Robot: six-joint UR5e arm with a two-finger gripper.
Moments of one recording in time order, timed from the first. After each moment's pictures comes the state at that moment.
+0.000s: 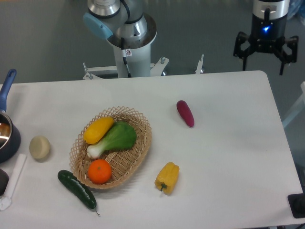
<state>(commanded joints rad) 2.93 -1.67 -1.55 -1.19 1.45 1.32</state>
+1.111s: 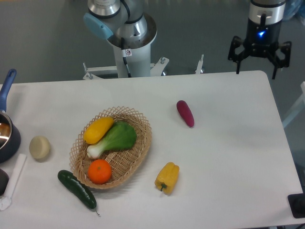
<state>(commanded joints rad) 2.94 -1.64 -1.65 -1.14 1.39 1.30</state>
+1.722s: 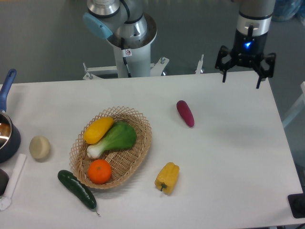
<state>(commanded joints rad) 2.91 -1.62 -1.75 -1.13 1.32 1.22</state>
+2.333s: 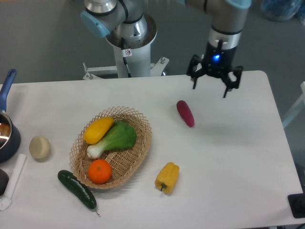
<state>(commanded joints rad) 2.73 -1.59 -1.86 -1.13 1.32 1.21</state>
